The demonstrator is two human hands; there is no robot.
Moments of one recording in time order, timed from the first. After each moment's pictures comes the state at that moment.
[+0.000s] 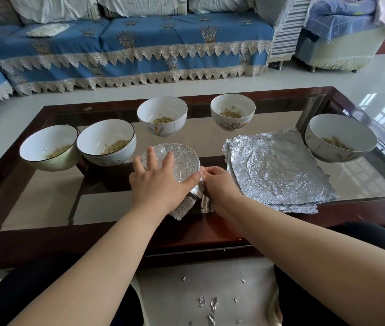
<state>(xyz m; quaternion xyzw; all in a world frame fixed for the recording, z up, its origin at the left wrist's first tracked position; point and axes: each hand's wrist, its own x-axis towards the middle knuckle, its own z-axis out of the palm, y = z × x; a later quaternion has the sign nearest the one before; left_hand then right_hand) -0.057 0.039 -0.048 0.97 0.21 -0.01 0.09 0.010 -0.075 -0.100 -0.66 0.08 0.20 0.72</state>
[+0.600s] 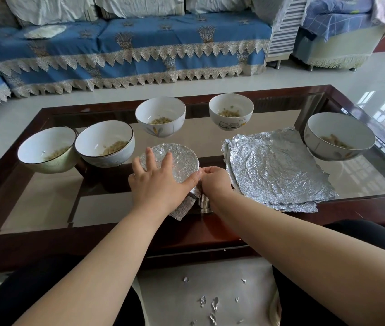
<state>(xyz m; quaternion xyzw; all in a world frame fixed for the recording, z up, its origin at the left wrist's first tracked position) -0.055 0.038 -0.050 0.97 0.22 0.00 0.08 0.015 -0.066 -0.101 -0.72 0.10 0.17 0.67</state>
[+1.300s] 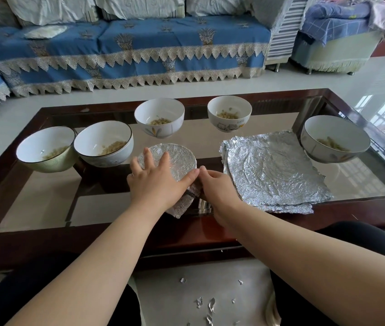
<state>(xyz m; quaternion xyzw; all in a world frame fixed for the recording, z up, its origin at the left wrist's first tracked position) -0.054 0.038 -0.042 0.97 0.23 -0.02 0.10 -0.004 -0.081 -0.094 -0.74 0.02 0.16 0.65</state>
